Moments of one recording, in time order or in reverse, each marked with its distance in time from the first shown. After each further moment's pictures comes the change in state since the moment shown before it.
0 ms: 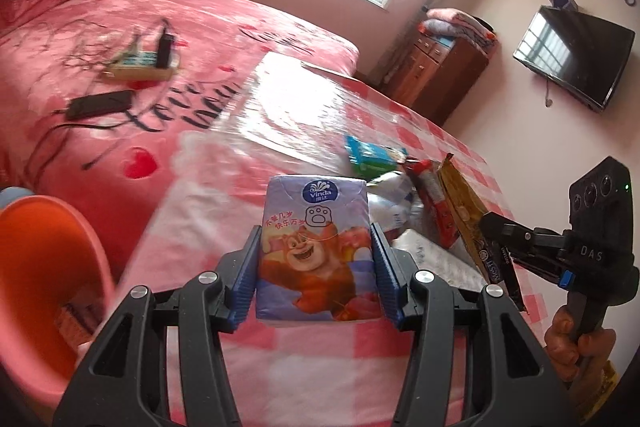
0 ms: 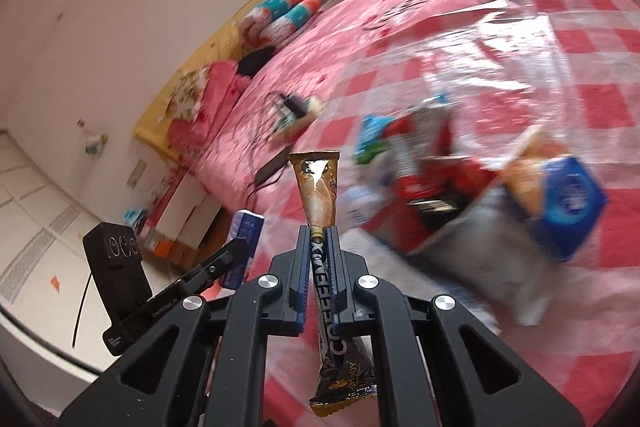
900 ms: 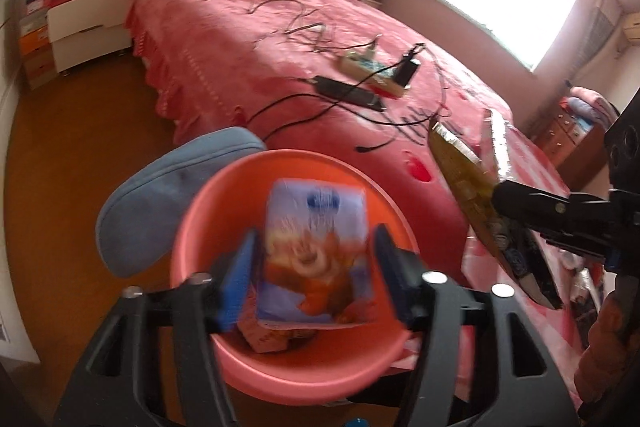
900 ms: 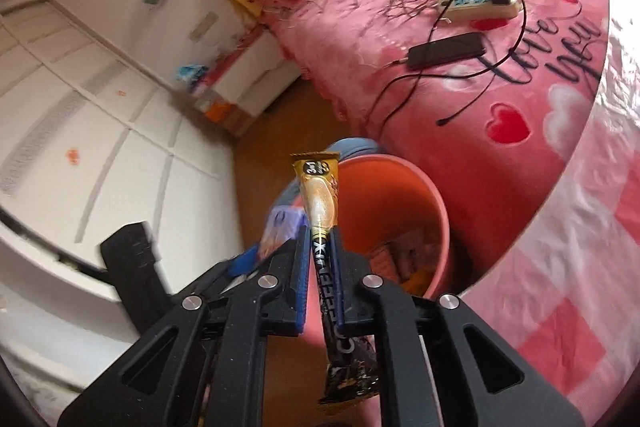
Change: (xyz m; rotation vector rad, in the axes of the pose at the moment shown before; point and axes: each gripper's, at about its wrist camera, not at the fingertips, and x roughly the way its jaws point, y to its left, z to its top) left arm -0.089 0.205 -0.043 -0.328 -0.093 0.444; right arm 0.242 0.191 -0.037 -0.297 0.412 0.129
